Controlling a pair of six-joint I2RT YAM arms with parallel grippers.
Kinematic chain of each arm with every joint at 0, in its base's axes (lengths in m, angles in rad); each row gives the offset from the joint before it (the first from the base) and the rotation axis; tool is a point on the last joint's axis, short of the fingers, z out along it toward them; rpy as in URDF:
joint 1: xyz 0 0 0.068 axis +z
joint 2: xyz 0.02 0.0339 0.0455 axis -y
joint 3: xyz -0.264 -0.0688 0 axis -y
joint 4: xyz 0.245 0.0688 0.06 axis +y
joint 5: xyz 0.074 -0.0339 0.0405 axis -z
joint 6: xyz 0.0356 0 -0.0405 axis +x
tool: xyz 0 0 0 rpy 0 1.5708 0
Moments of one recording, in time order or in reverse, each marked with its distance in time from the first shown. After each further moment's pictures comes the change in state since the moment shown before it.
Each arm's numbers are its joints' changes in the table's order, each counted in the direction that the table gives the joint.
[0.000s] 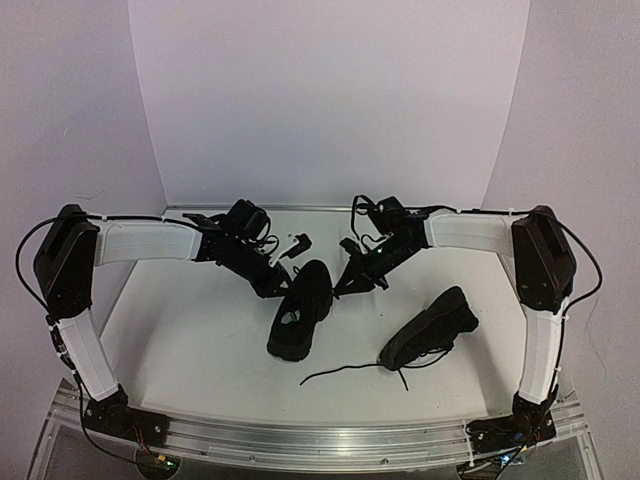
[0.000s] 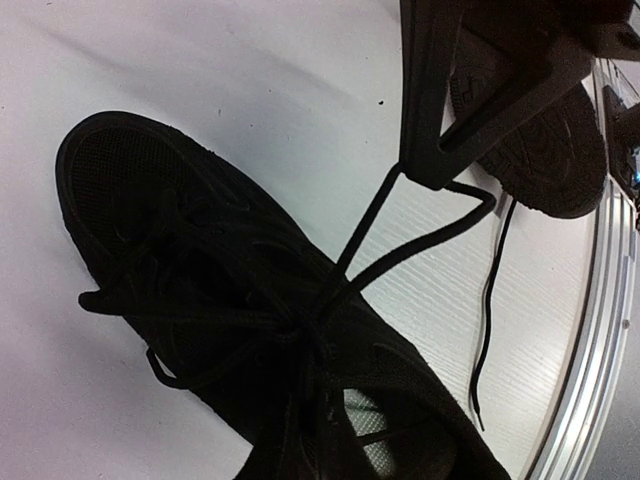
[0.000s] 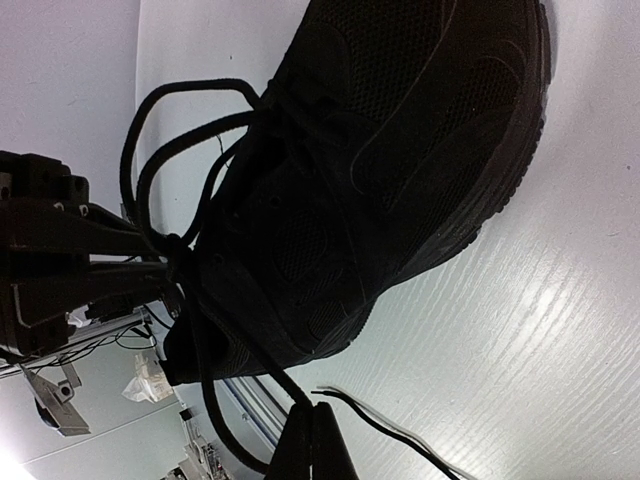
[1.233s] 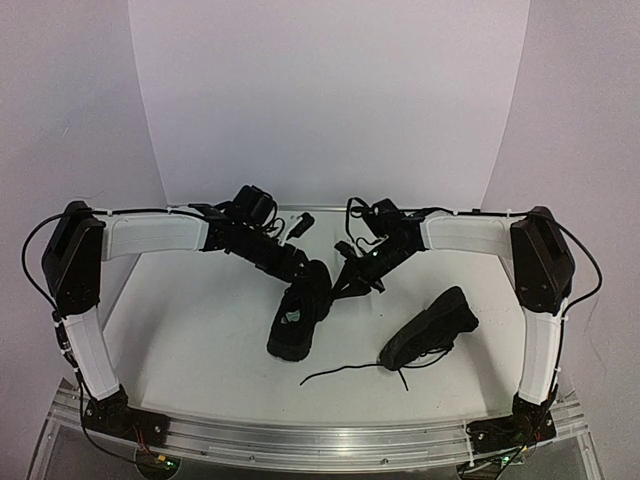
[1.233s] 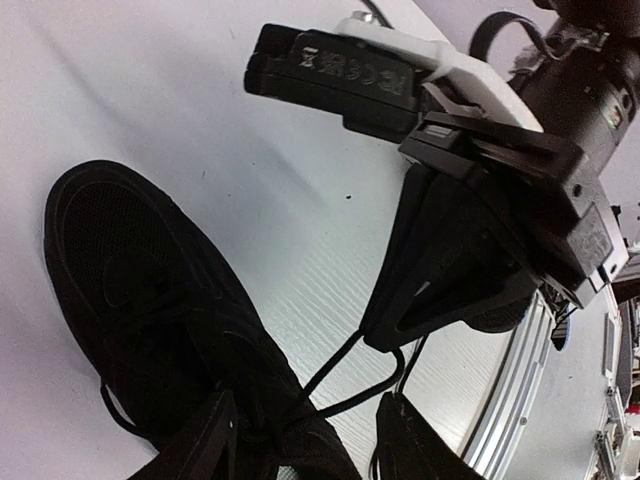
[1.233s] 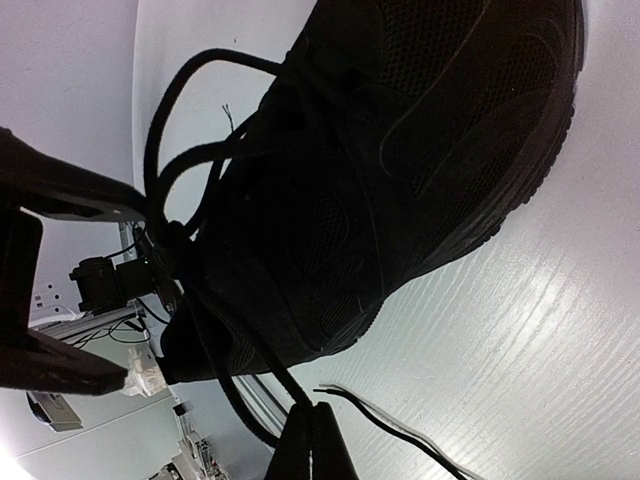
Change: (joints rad) left arm 0.001 -0.046 0.112 -0.048 0.087 -0.342; right arm 0.029 0.000 0.000 0.000 0.012 0.001
